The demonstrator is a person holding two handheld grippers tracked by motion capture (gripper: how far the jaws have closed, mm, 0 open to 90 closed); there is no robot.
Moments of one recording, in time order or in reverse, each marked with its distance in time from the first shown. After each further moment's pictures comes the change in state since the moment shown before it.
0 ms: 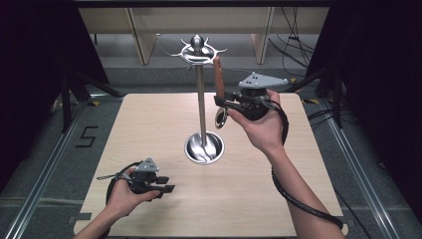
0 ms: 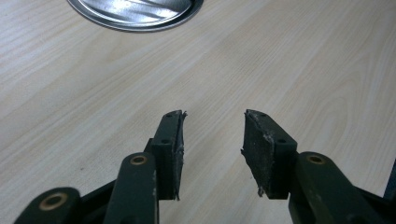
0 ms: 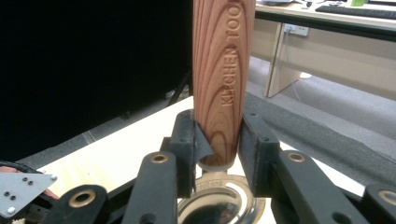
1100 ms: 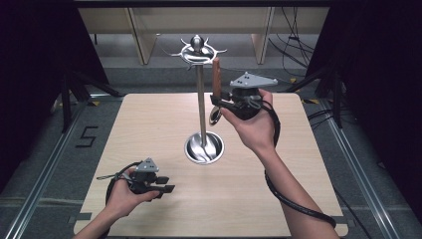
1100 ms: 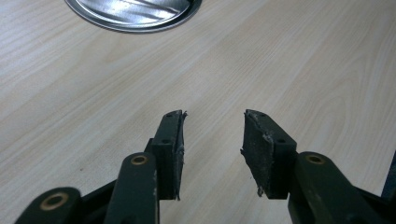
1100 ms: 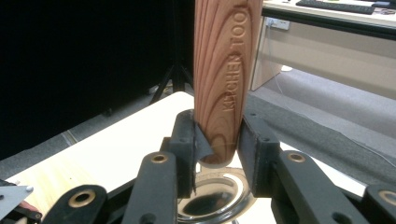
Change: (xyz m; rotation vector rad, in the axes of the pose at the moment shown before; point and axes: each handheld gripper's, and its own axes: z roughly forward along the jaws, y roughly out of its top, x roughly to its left) left arm 0.000 0.000 -0.001 0.001 -0.007 0.007; right arm 0.011 0.003 0.013 0.022 -0.090 -0.009
